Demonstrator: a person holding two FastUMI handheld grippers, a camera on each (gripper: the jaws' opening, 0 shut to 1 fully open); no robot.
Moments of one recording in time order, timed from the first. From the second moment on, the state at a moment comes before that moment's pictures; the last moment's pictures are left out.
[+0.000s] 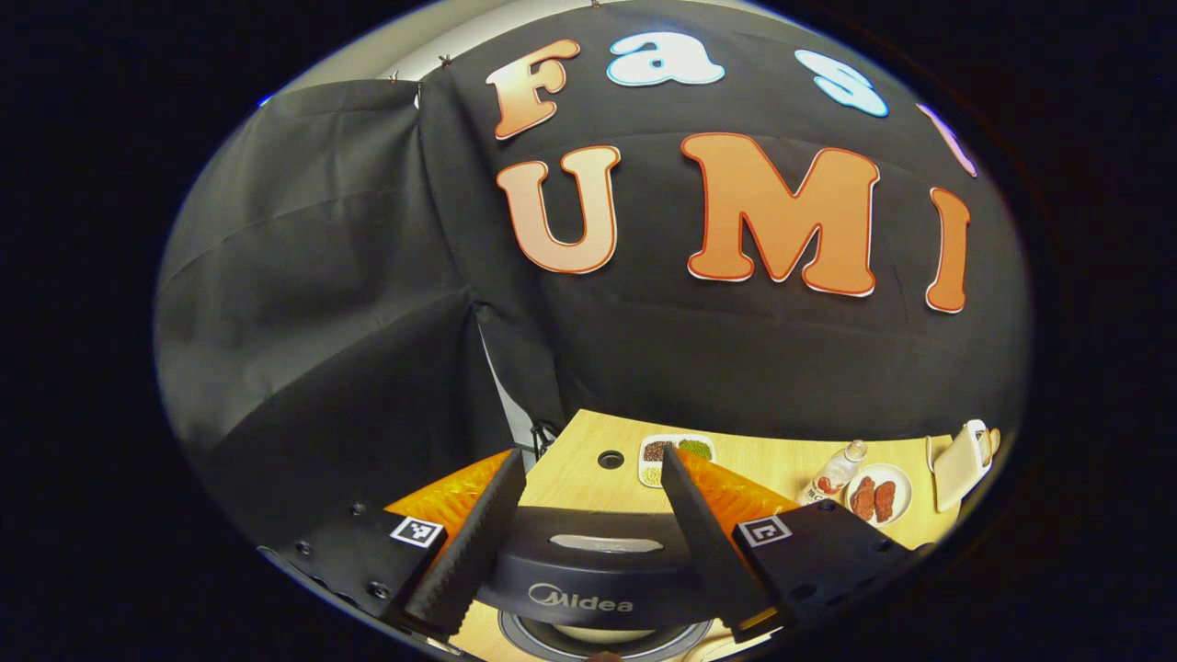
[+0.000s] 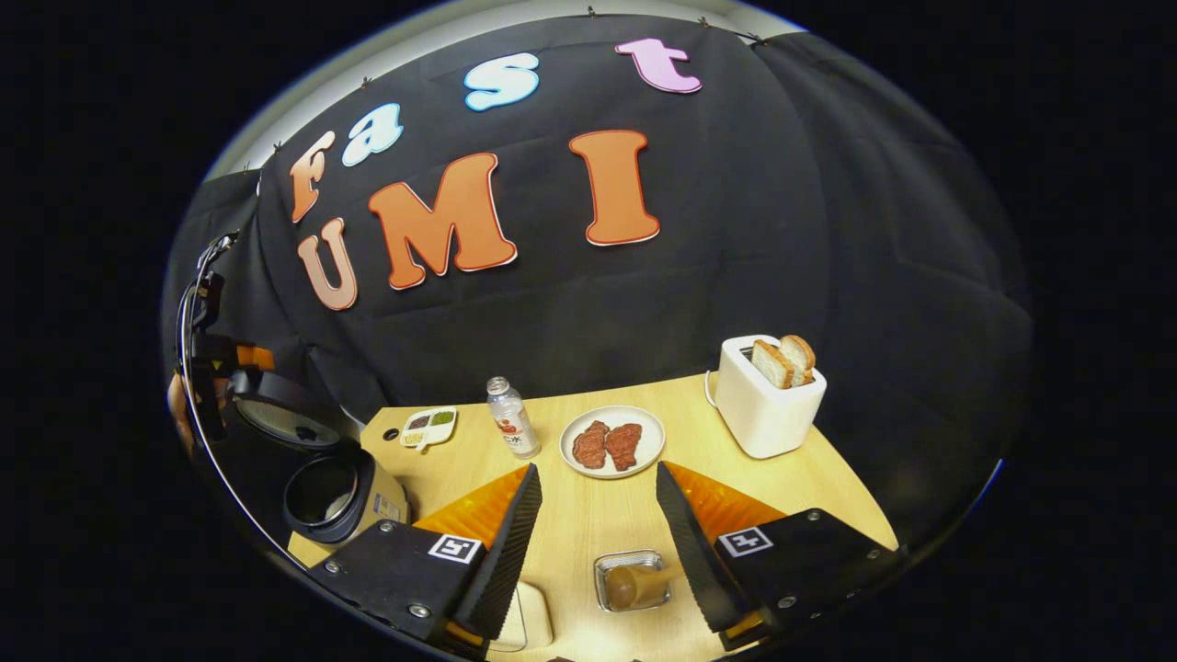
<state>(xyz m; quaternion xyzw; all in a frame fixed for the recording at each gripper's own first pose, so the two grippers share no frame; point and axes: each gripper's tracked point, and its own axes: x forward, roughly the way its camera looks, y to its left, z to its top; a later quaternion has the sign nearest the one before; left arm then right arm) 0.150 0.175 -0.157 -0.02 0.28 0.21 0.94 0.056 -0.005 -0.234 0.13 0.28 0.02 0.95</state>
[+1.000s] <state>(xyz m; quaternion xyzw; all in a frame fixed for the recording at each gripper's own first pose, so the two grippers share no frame) 0.051 0.118 -0.316 -0.08 0.45 0.16 0.87 0.041 0.064 -0.227 0.10 0.29 0.10 0.95</state>
